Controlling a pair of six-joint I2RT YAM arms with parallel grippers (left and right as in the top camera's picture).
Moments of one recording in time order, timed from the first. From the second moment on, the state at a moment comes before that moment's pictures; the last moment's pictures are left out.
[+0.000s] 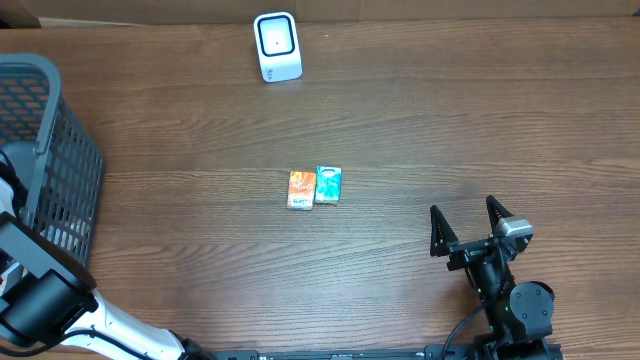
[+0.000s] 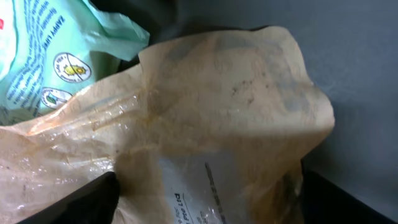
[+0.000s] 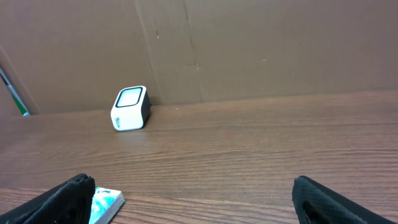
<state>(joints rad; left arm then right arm) 0.78 2.00 1.47 -0.88 -0.23 -0.04 0.15 0.01 0.02 -0.03 -0.07 0.17</state>
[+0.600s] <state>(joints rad) 0.78 1.99 1.48 -0.93 -0.24 -0.02 0.15 0.01 0.02 -0.03 -0.07 0.17</state>
